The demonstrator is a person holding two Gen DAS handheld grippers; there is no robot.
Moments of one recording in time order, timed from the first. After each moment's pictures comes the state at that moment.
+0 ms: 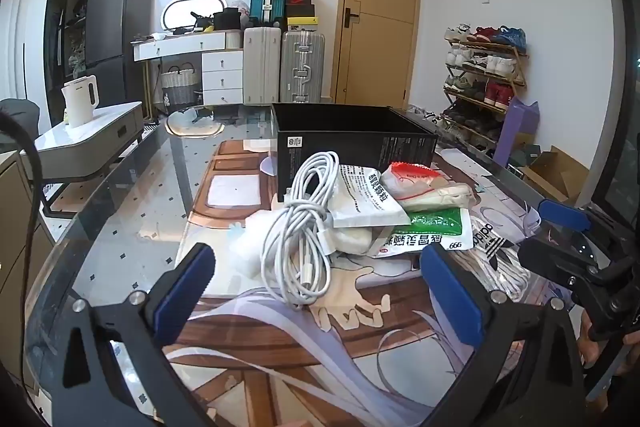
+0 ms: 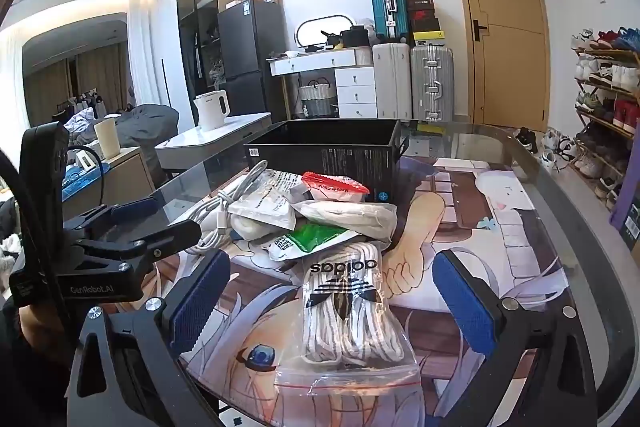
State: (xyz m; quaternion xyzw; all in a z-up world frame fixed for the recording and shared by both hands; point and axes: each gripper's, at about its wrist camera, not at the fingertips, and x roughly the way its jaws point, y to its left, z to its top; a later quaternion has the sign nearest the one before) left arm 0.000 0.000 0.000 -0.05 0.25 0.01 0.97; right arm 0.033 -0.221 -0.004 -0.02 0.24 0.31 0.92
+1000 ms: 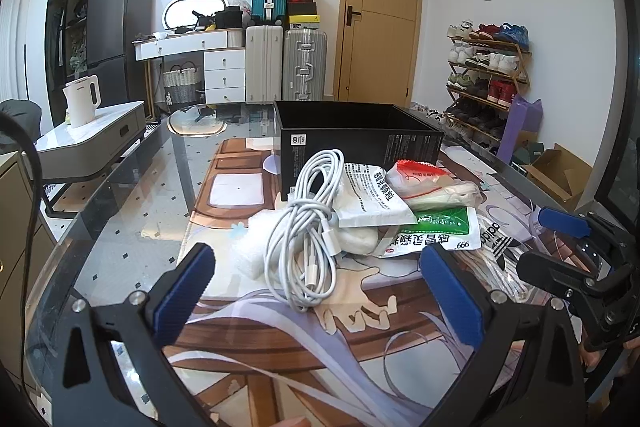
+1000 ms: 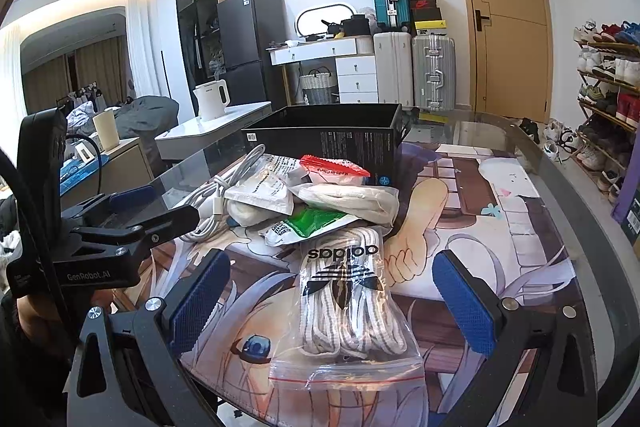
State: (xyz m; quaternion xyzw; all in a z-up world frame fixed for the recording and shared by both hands) left arm 0.006 0.006 -0.007 -0.05 0.25 0.01 0.97; right arm 0.037 -0.220 -0.013 -0.03 0.26 0.31 0.91
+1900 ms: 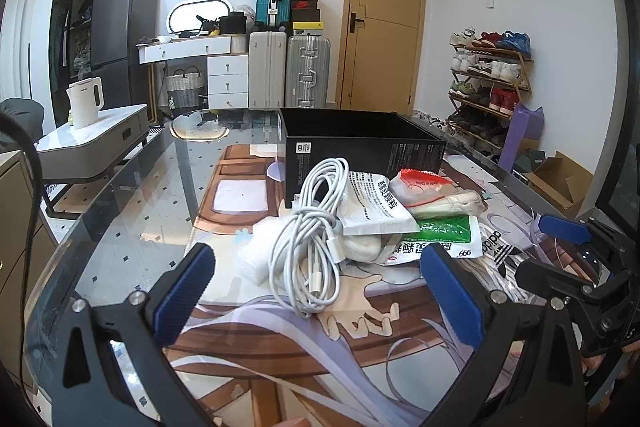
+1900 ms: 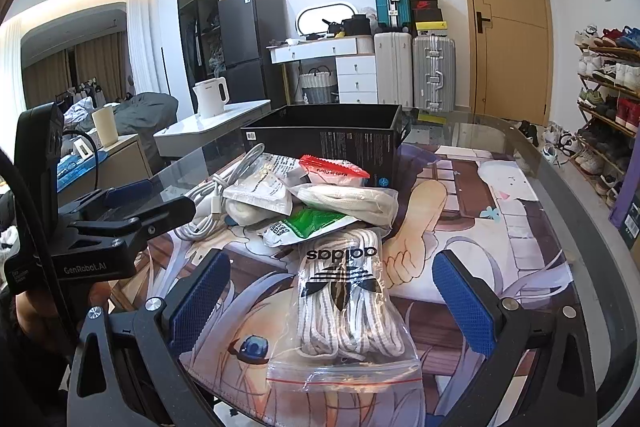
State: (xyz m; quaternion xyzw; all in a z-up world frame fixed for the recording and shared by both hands) left arm 0.005 0.006 -0.002 -0.05 0.24 0.02 0.97; right arm 0.039 -0.218 -0.009 -0.04 0.26 0.31 0.91
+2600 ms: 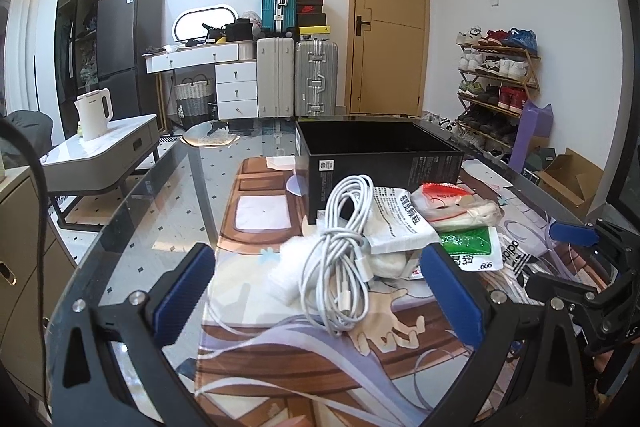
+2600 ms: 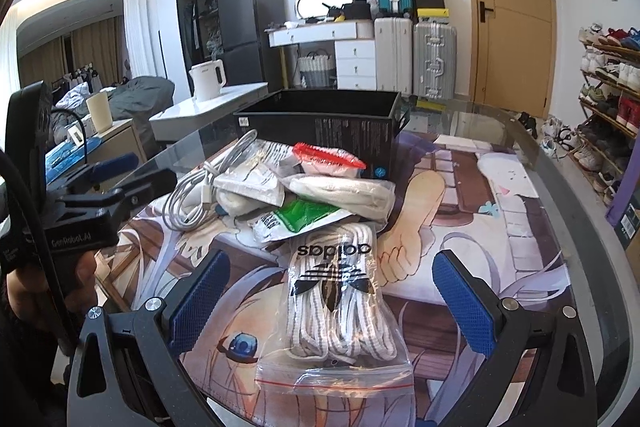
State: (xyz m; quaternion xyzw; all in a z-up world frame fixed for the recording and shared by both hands) left arm 0.011 0.019 0.009 -0.03 0.23 0.04 0.97; right arm 0.050 -0.214 -0.009 -0.06 0.30 0.30 0.90
